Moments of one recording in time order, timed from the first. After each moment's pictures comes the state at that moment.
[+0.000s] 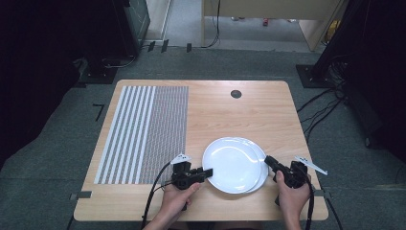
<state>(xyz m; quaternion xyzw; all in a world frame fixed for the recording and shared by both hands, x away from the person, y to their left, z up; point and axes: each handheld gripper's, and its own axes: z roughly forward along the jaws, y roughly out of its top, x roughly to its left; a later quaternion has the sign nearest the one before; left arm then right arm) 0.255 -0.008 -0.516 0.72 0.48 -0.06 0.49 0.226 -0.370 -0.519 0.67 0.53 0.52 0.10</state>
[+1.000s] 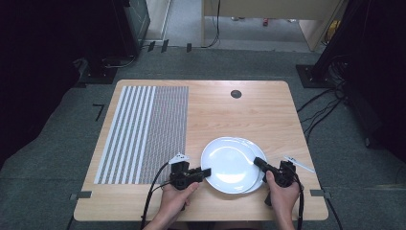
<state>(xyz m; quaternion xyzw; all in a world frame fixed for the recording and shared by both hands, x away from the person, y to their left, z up) 0.254 -0.003 -0.513 0.72 0.49 -0.07 0.49 0.235 -0.347 -0.535 0.67 0.52 0.53 0.05</state>
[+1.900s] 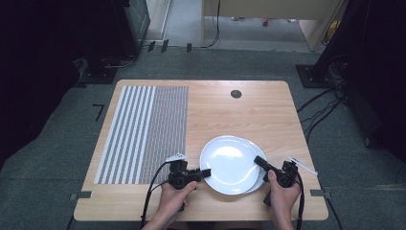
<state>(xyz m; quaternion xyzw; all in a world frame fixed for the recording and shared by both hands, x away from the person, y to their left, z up) 0.256 0.002 -0.508 0.71 0.49 -0.11 0.49 0.231 -0.348 -0.527 0.68 0.47 0.56 0.02</state>
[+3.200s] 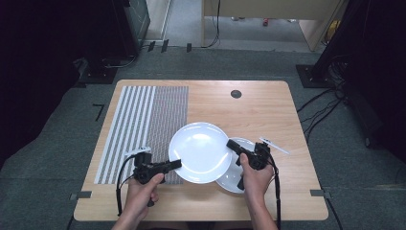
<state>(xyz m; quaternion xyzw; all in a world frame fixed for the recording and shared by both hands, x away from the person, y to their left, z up) 0.264 0.101 -0.467 0.67 0.52 -0.10 0.52 0.274 -0.260 -0.476 0.64 0.50 0.58 0.00</state>
